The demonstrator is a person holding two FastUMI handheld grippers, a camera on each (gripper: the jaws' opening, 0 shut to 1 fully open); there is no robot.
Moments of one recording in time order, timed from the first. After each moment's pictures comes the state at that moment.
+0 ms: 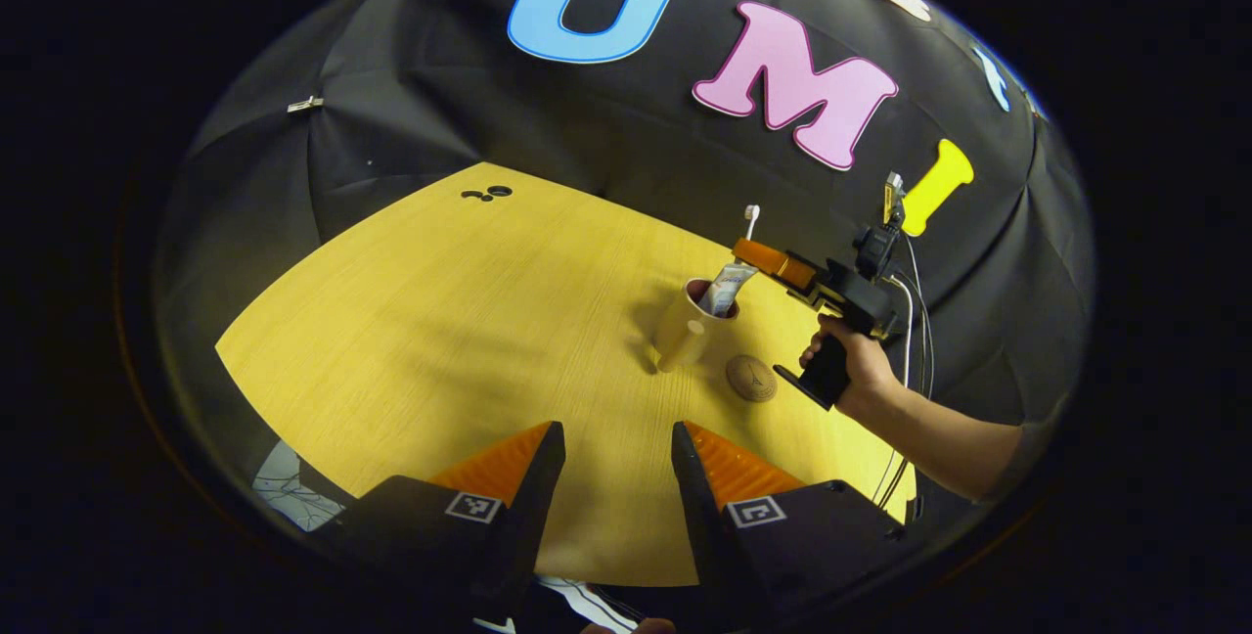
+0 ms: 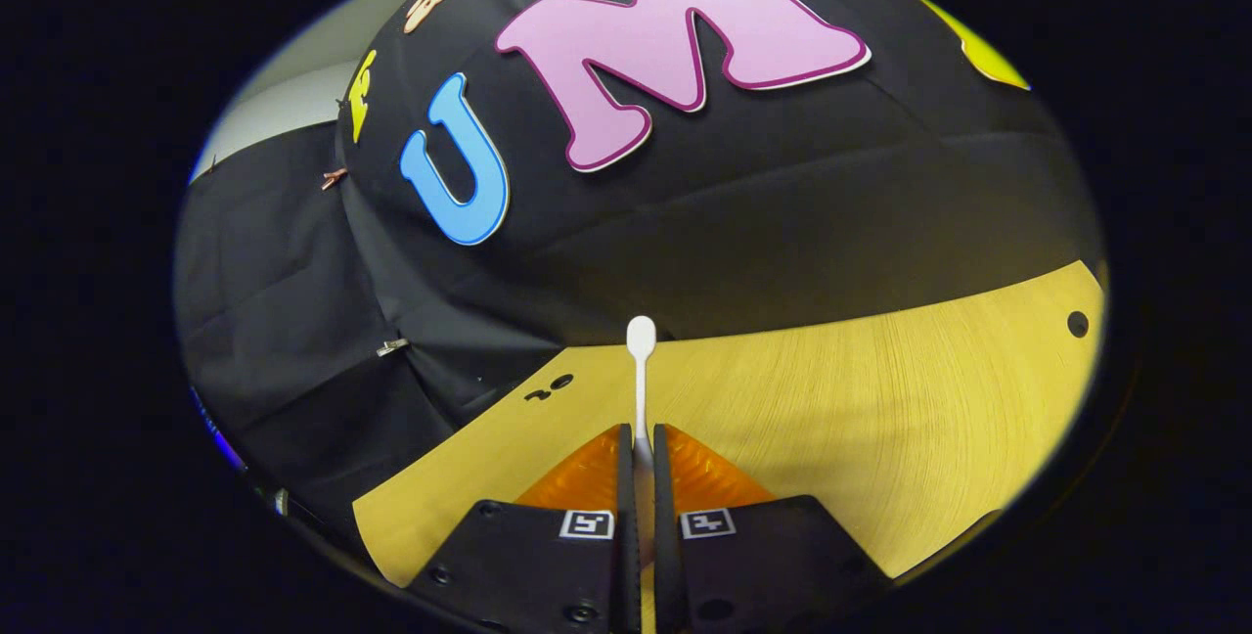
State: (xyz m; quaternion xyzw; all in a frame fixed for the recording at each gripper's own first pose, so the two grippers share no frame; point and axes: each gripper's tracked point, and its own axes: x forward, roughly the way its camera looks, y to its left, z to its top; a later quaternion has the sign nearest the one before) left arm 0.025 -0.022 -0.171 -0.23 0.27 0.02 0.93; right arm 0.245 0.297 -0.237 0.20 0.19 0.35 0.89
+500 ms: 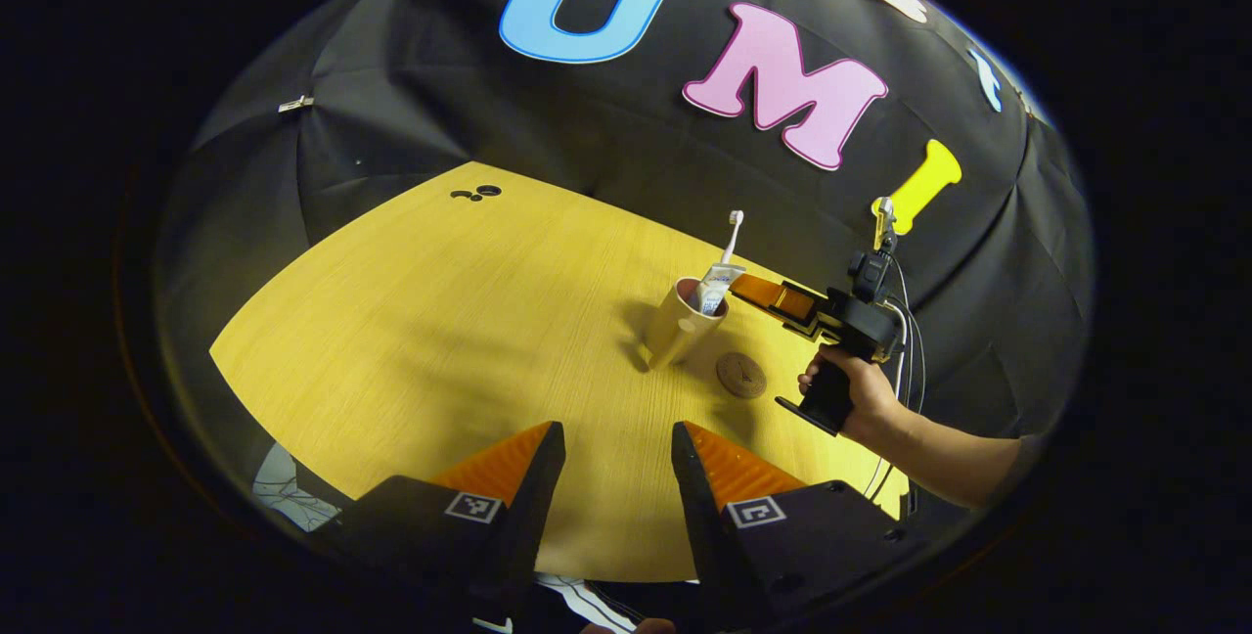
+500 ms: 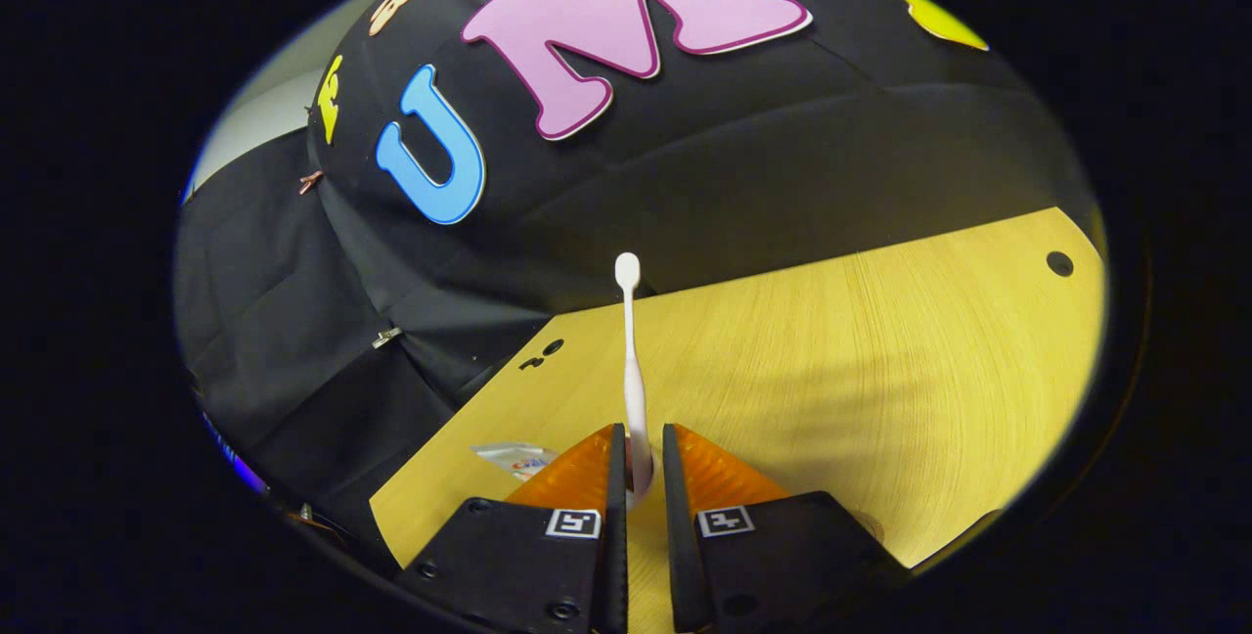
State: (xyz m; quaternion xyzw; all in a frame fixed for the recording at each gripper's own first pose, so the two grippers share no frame) left arm 0.018 -0.023 -0.171 -0.23 0.27 0.00 0.94; right arm 0.206 0.273 -0.269 0.22 0.26 0.33 0.88
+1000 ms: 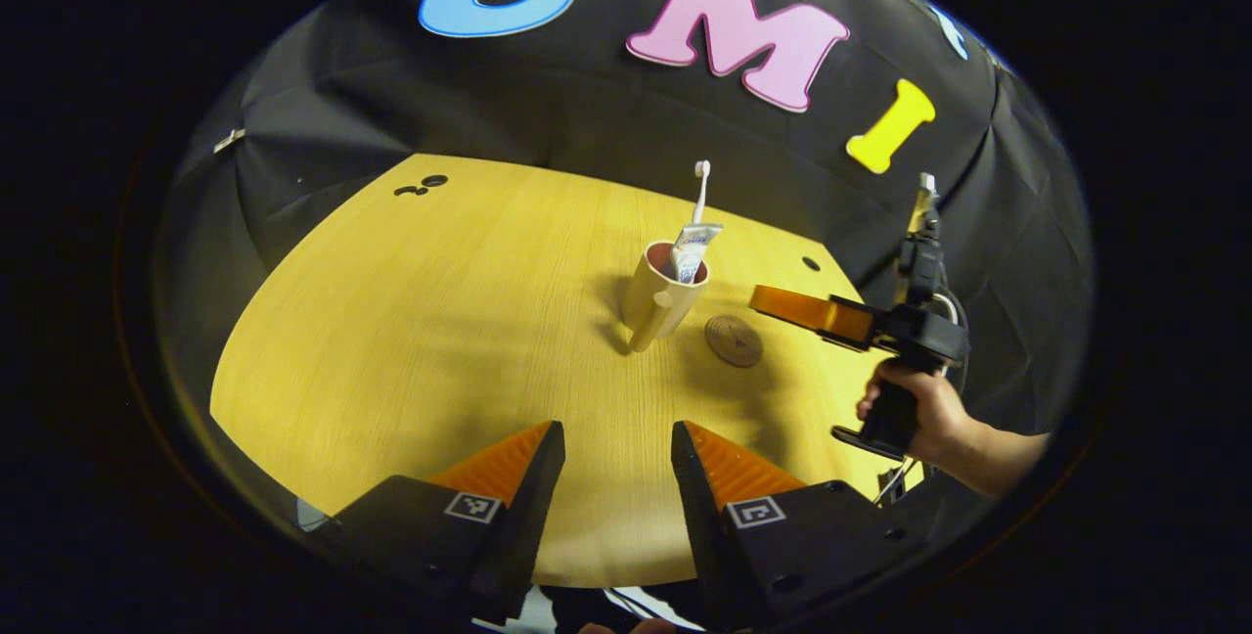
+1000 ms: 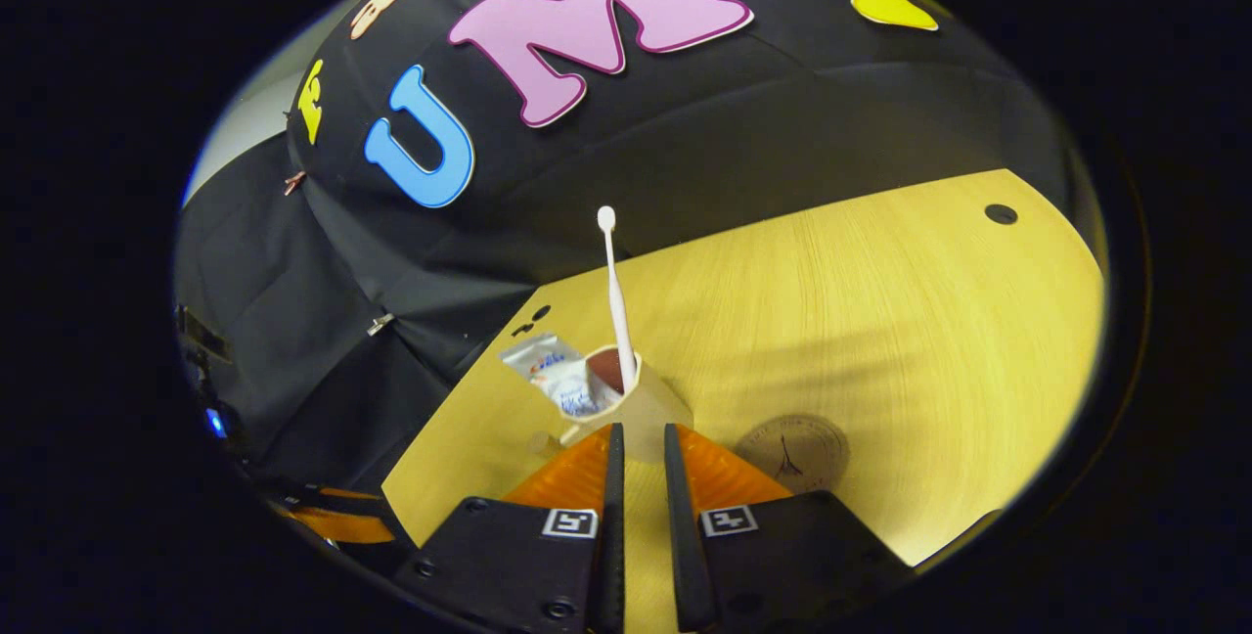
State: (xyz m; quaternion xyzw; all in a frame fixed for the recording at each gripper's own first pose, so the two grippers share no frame) left arm 0.060 -0.039 -0.189 -0.15 0.33 -0.06 0.93; right arm 0.125 0.218 -0.279 0.22 0.31 0.29 0.88
